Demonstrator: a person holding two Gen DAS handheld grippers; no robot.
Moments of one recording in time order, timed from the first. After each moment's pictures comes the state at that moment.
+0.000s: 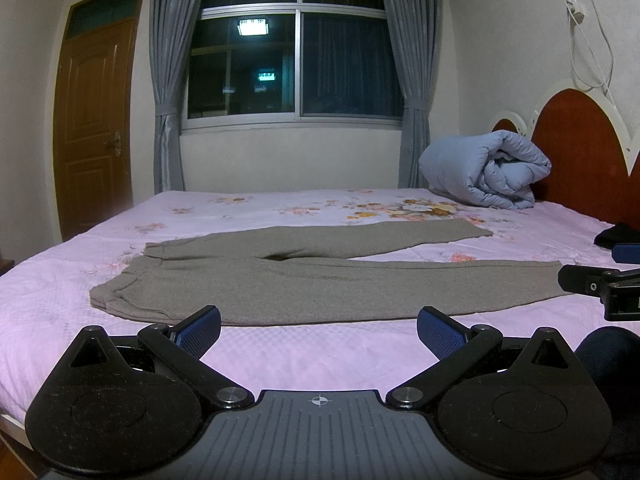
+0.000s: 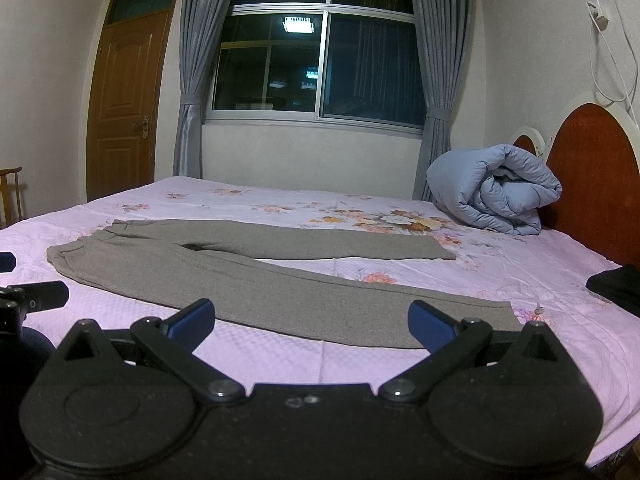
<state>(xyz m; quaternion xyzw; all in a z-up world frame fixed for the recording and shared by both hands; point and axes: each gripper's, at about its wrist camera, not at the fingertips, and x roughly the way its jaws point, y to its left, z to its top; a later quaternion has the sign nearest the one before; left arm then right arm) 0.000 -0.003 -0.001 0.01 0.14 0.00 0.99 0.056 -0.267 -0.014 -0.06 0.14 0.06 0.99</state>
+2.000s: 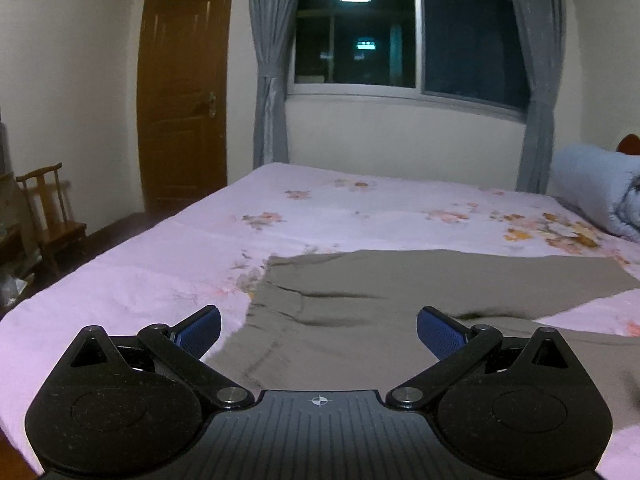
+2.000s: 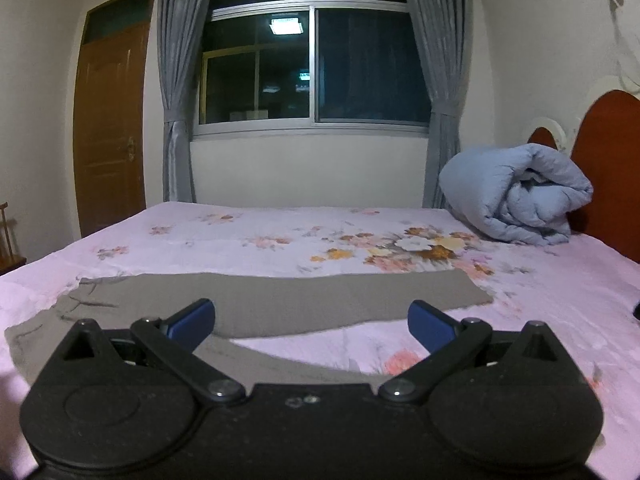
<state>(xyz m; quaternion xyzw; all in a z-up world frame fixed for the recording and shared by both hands) 0.209 0.212 0.034 -0.03 0.20 0.14 0.97 0.237 -0.253 0.032 -0.02 0.14 0.07 0.99</state>
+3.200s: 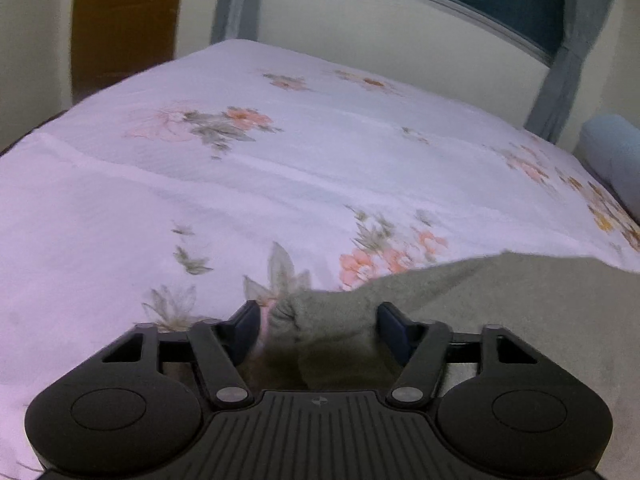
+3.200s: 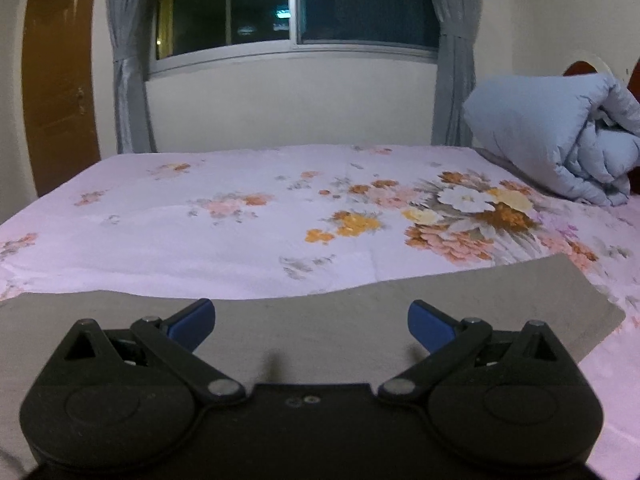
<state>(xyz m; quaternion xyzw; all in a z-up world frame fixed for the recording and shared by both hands) 0.555 0.386 -0.109 -0.11 0.35 0.03 0.93 0.543 -0.202 -0.049 0.00 0.24 0.03 0.97</state>
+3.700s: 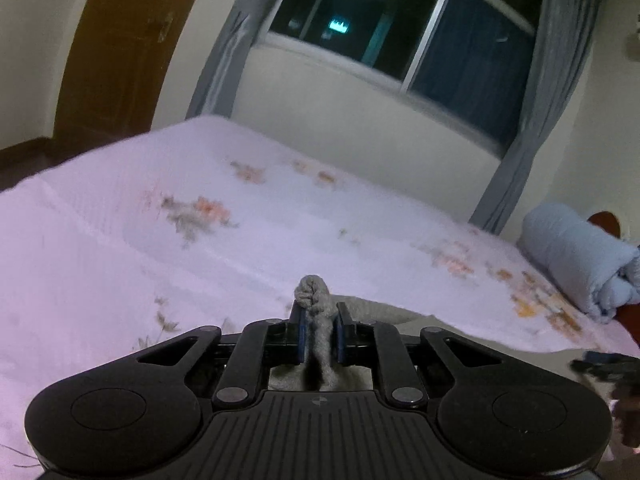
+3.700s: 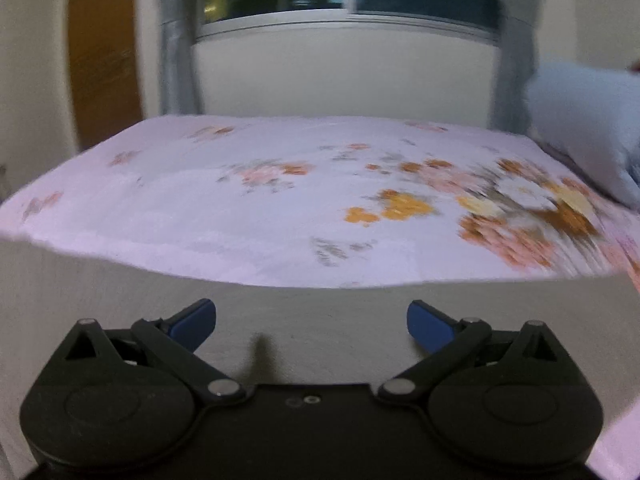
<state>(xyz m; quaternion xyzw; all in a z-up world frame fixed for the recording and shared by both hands) 0.490 0.392 -0.034 -0.18 0.21 0.00 0.96 0.592 -0.190 -0.068 -0.07 0.28 0.15 0.95</state>
